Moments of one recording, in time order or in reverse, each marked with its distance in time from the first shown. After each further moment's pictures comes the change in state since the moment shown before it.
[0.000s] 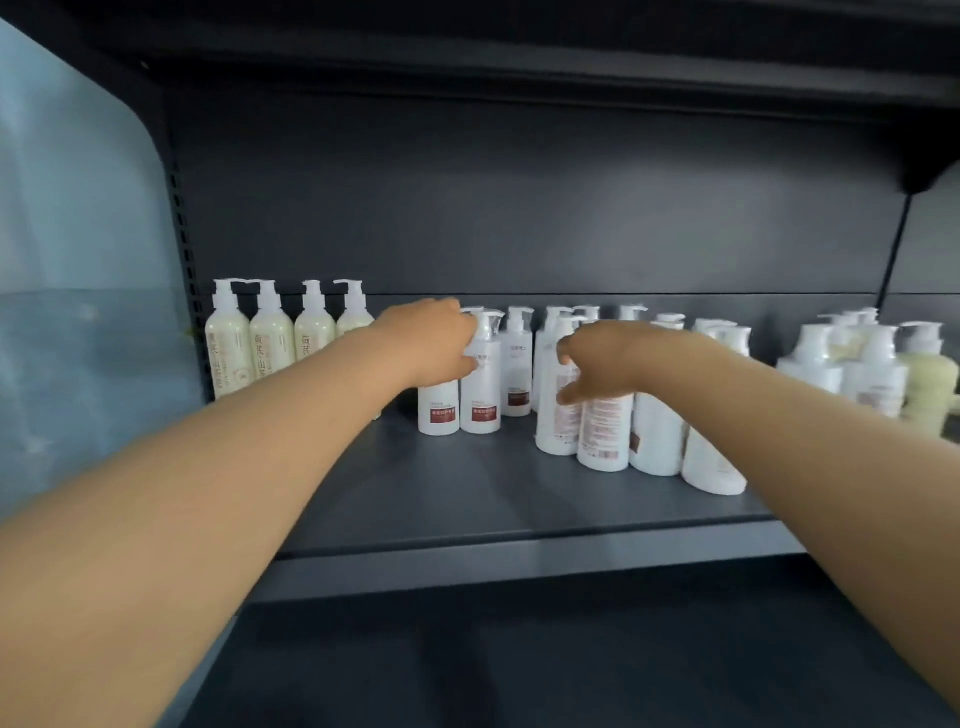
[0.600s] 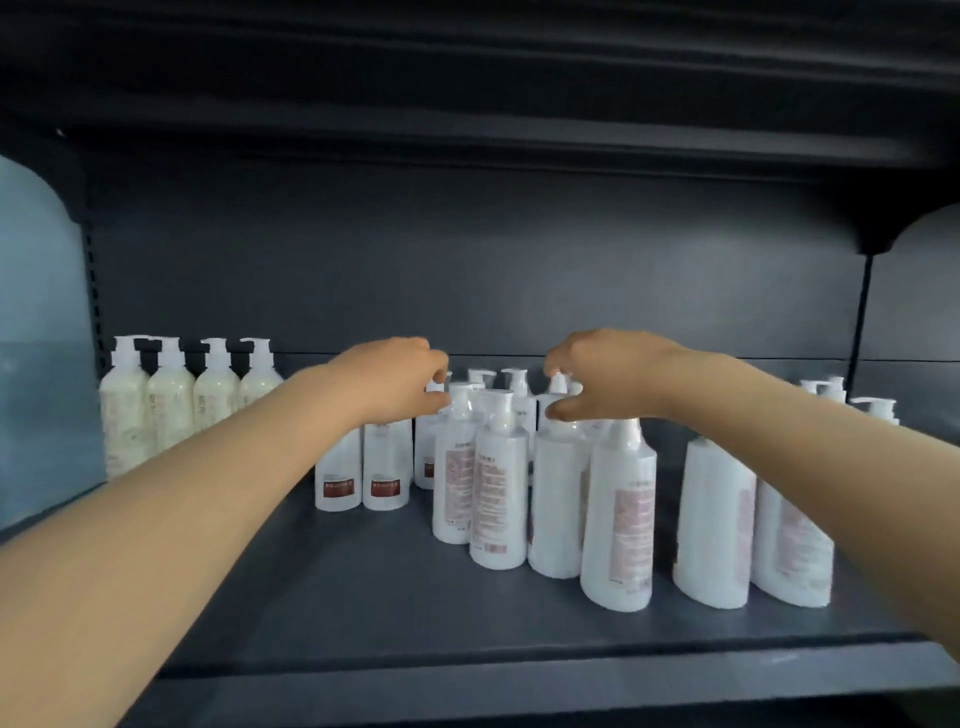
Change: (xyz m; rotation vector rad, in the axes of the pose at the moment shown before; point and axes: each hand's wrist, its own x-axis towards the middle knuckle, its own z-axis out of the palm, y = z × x) left_hand 0.093 0.079 -0.013 -0.024 -0.014 -0.057; right_hand 0.002 0.151 0.008 0.037 0.232 -0.132
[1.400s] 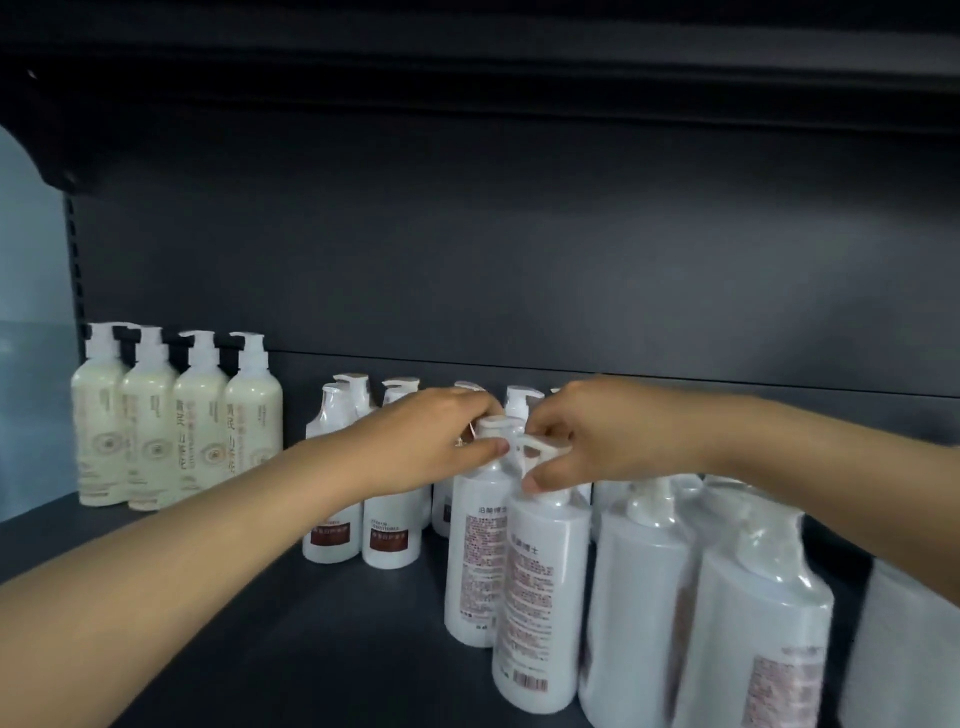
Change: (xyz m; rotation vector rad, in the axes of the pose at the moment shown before) left_hand 0.068 -0.019 0.078 -0.417 0.084 0.076; right_hand 0.100 -0.005 0.047 0.306 -0.106 -0.276
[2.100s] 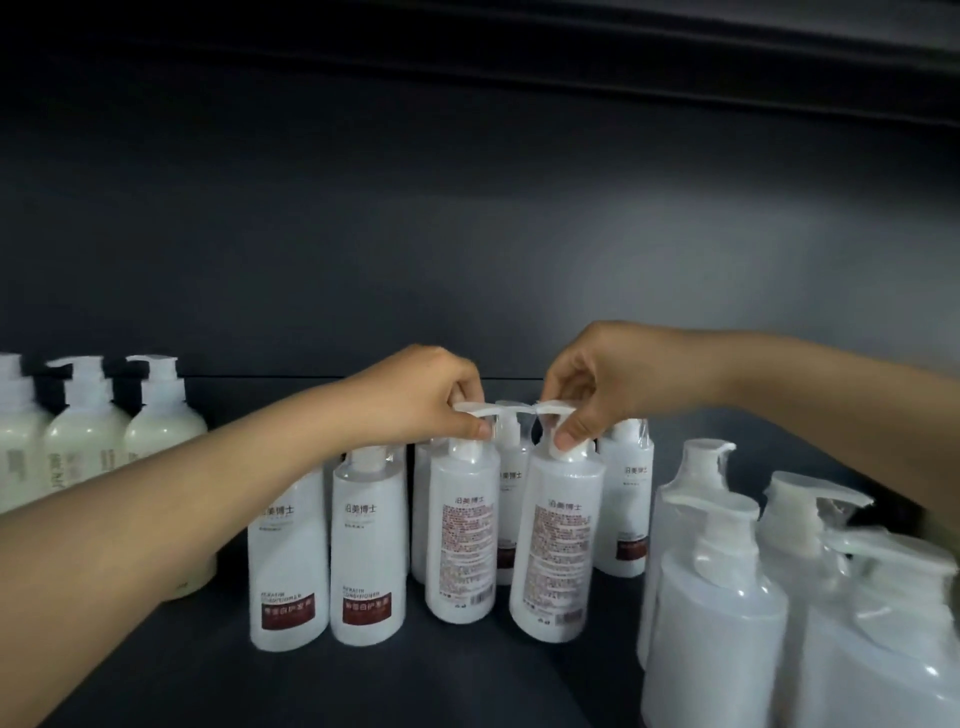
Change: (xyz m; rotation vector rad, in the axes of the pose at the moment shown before) left_hand 0.067 -0.047 -0.015 -0.075 -0.071 -0.010; right_hand 0.052 0.047 -0.019 0.324 -0.008 0.172
